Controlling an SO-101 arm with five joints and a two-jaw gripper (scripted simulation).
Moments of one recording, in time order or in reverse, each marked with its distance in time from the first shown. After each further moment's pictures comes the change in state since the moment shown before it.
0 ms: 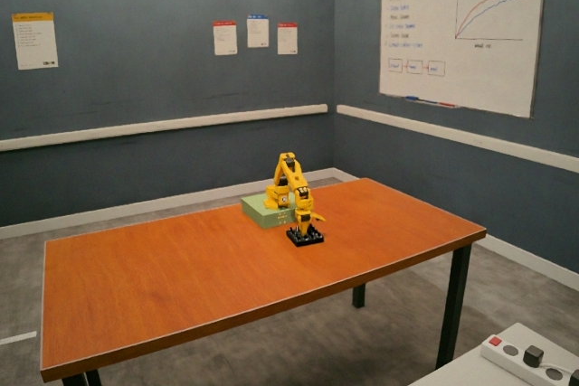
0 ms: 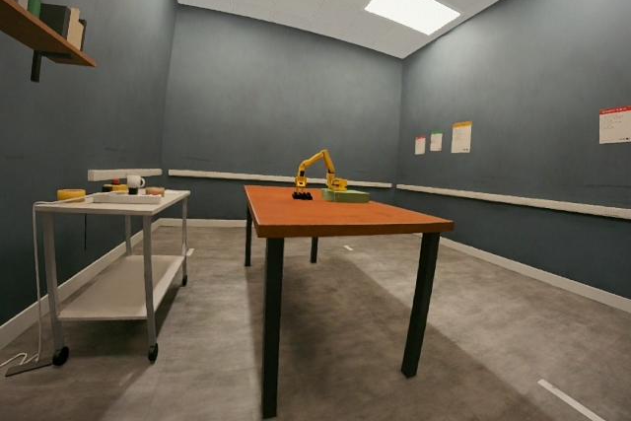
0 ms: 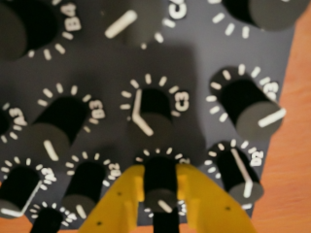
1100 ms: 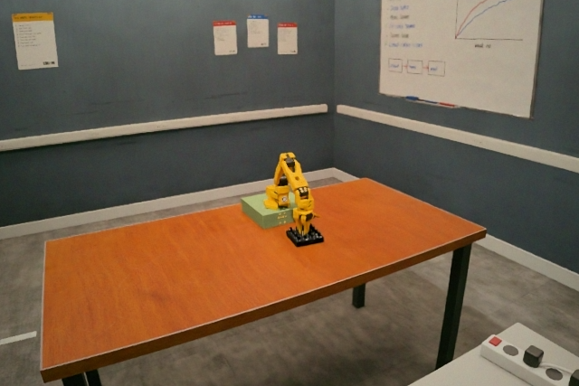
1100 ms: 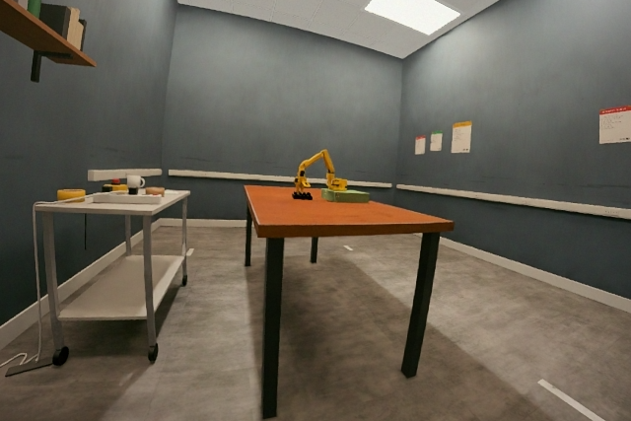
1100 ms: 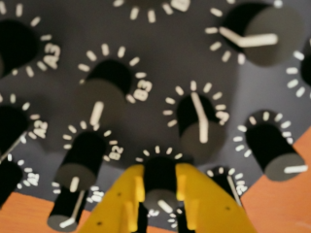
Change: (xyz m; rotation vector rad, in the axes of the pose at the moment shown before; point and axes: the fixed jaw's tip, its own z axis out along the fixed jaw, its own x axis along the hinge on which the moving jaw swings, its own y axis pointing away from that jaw) arm 0.003 -0.001 0.000 -0.003 0.000 -0.512
